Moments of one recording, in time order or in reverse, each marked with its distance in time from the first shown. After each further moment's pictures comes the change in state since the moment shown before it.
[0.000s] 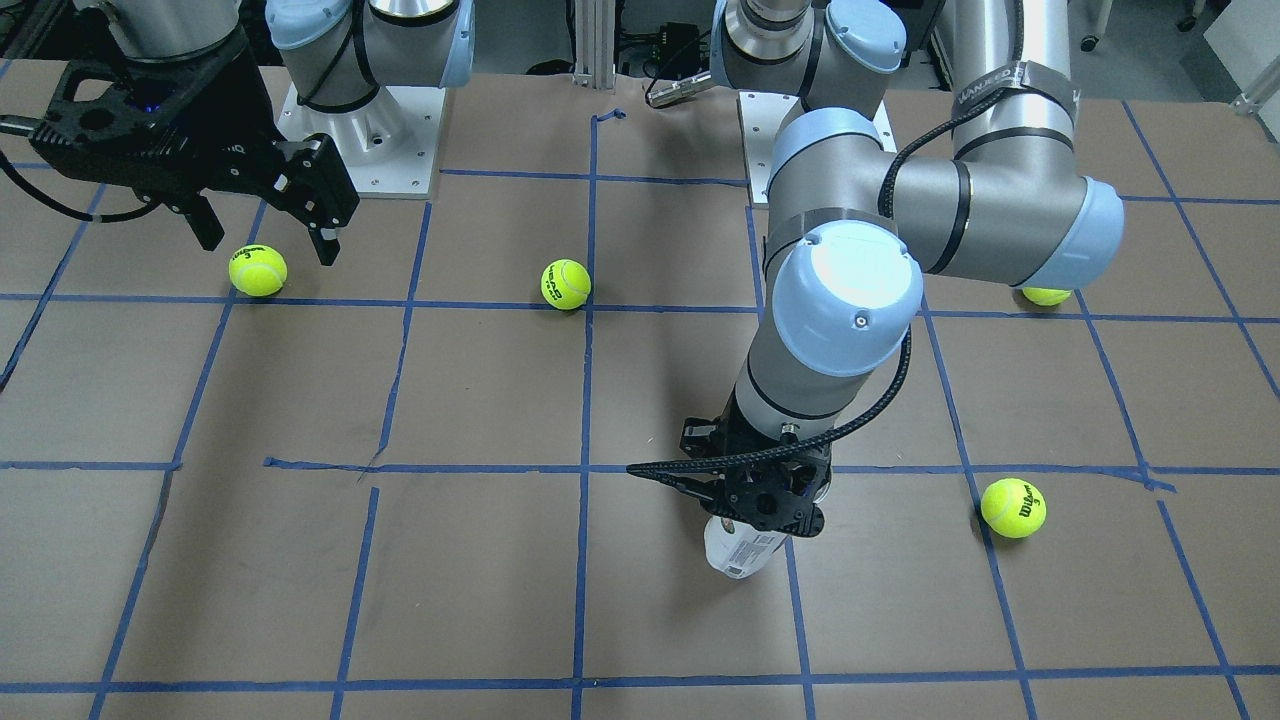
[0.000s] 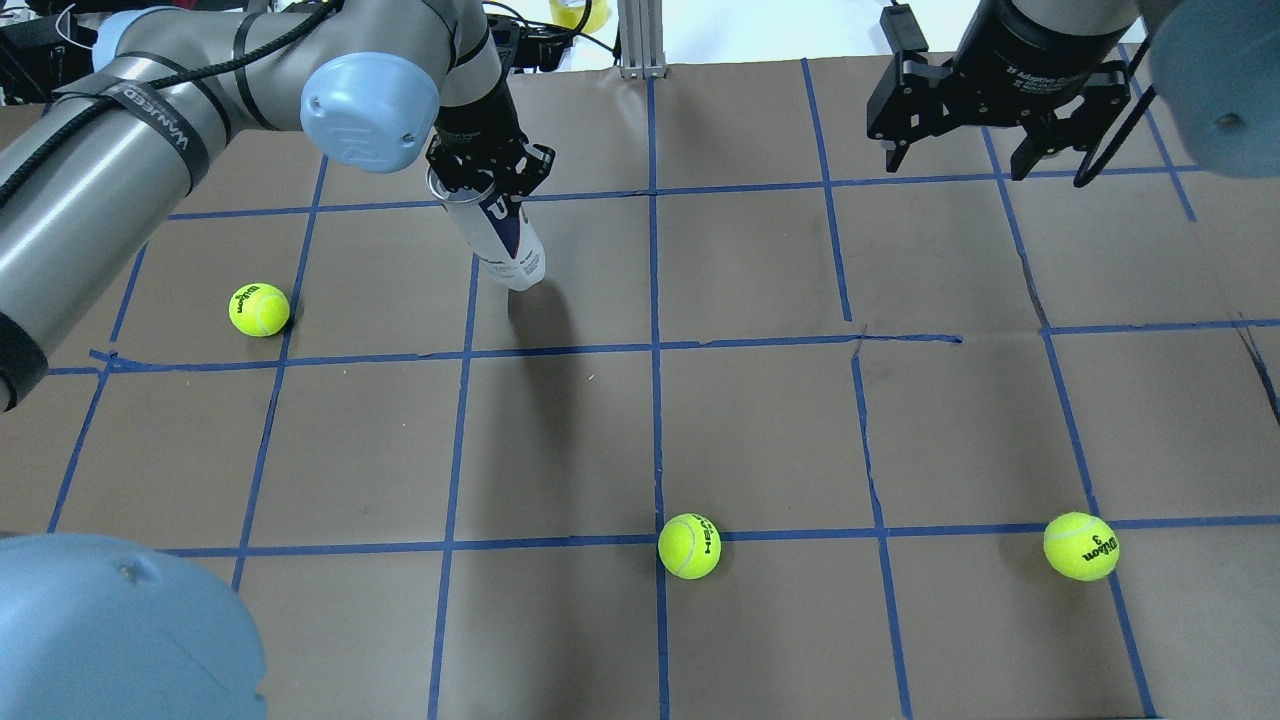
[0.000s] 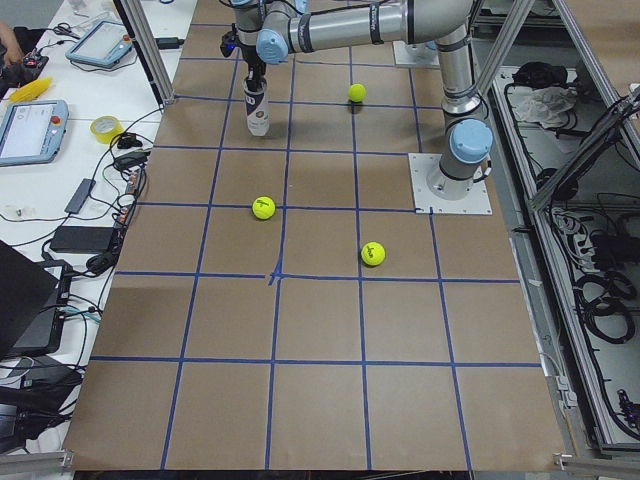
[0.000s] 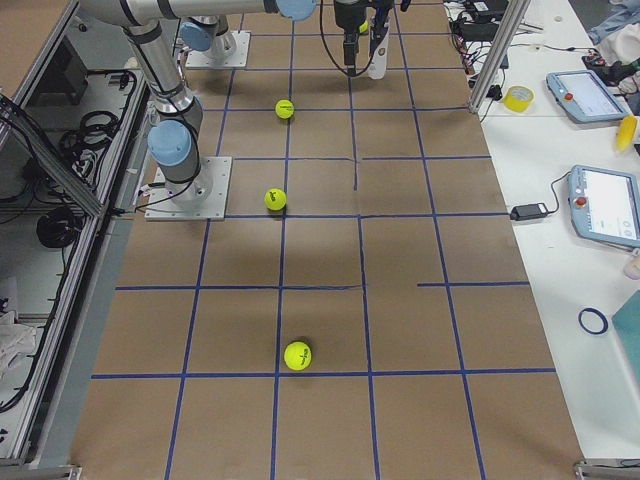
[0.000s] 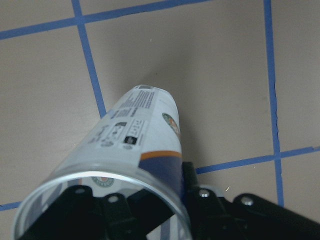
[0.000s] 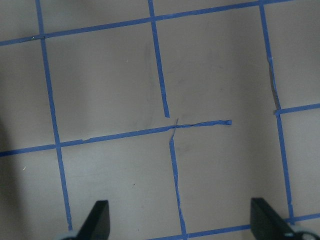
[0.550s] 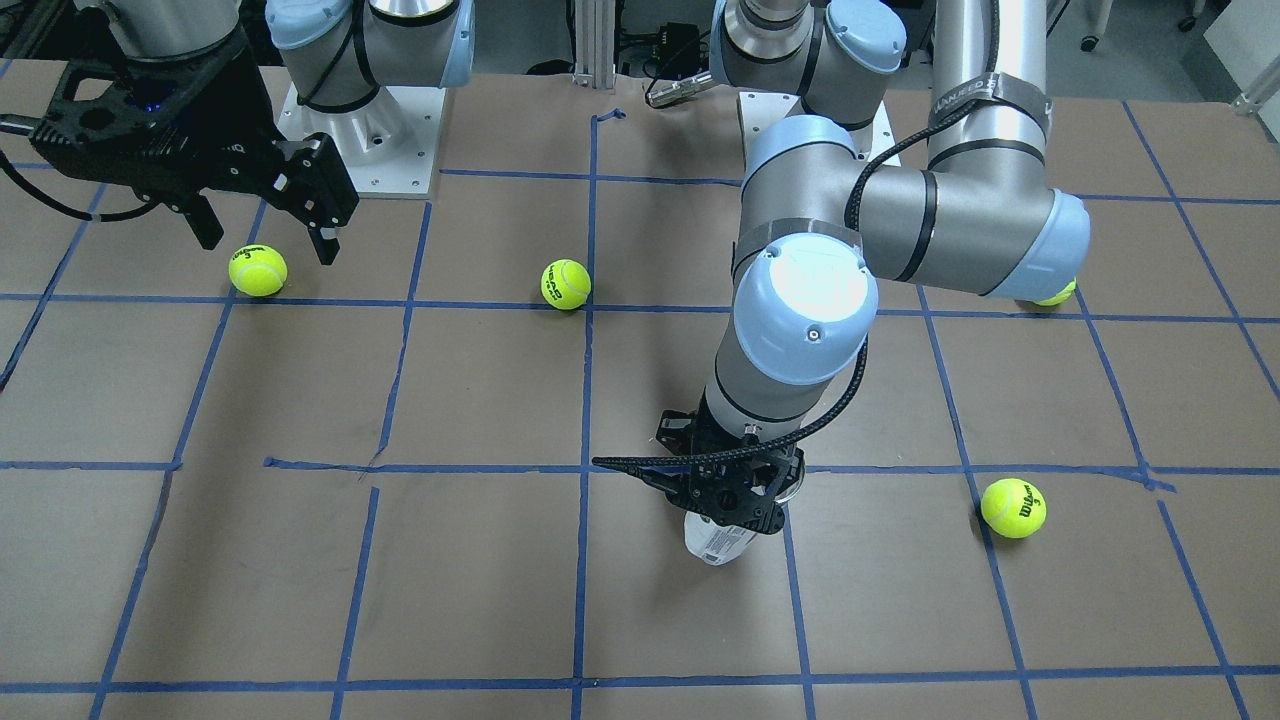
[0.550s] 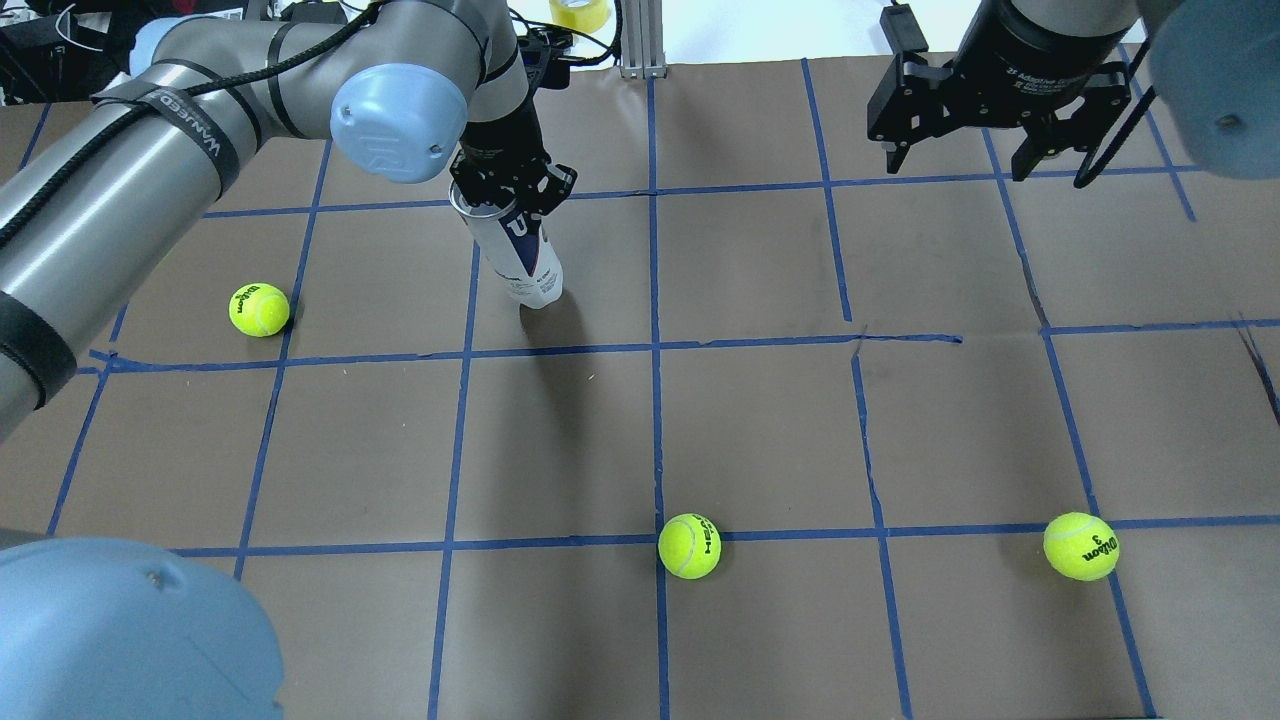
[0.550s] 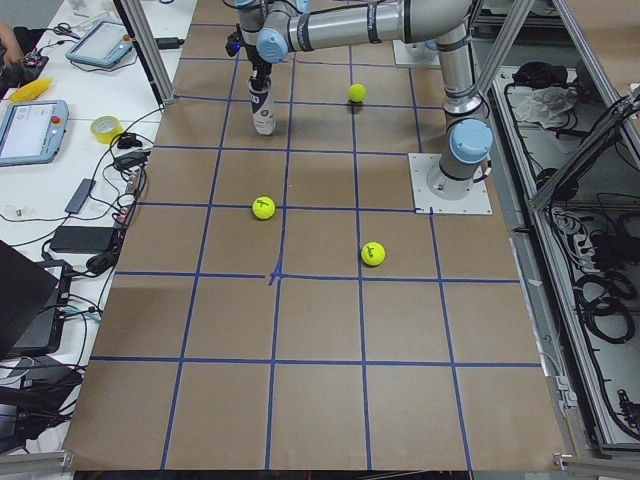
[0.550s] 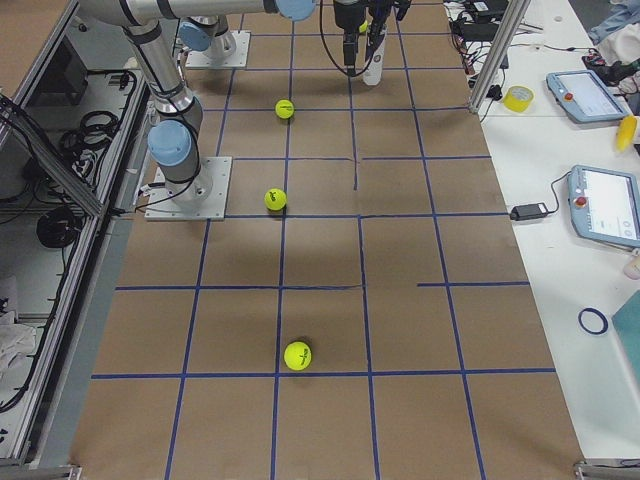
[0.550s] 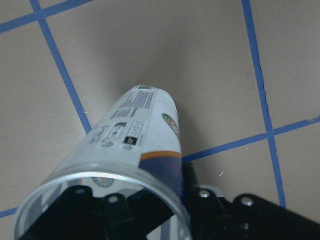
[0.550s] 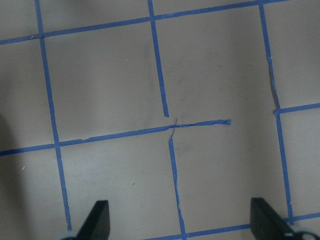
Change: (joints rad) left arm -0.024 -0.016 0.000 -0.016 -0.004 0.017; right arm 0.000 -0.001 0.002 0.001 -0.003 -0.001
